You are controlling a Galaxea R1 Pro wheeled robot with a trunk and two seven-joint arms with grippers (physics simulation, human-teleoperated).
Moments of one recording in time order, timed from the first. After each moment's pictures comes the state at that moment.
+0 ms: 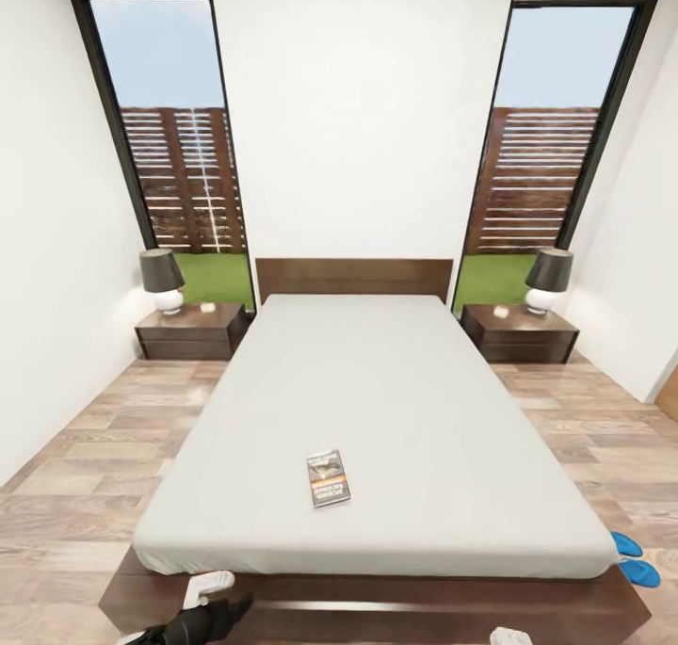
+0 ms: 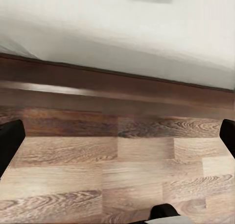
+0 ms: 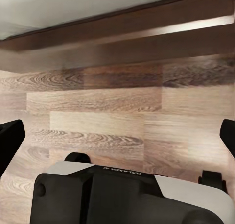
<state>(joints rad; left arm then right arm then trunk) -0.44 0.07 0.34 -0.22 -0.08 -0.01 -0.51 -0.37 -0.14 -0.28 -0.16 0.06 0.05 0.62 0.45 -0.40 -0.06</state>
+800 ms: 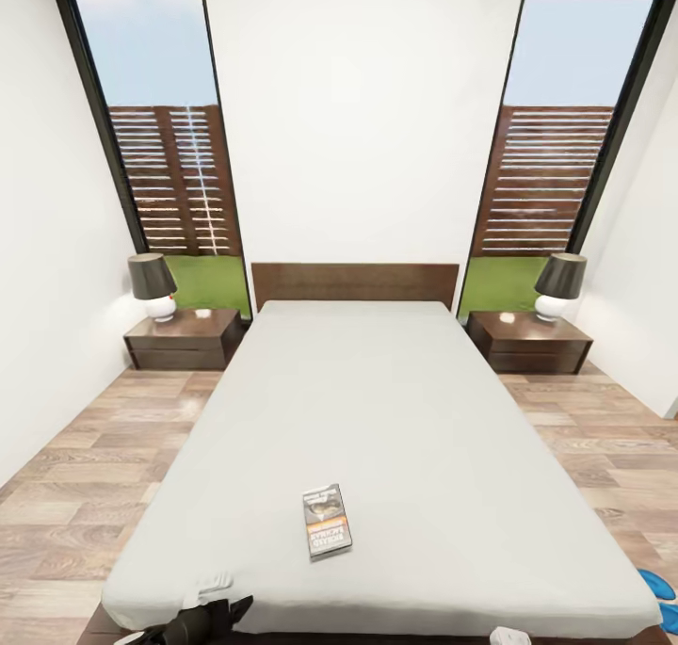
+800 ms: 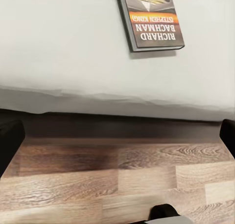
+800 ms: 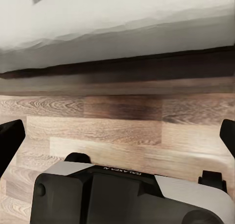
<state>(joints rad) -0.44 0.07 0.34 -0.22 -0.08 -0.01 -0.51 -0.37 -0.14 -0.28 -0.16 0.06 0.05 0.62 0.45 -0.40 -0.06</state>
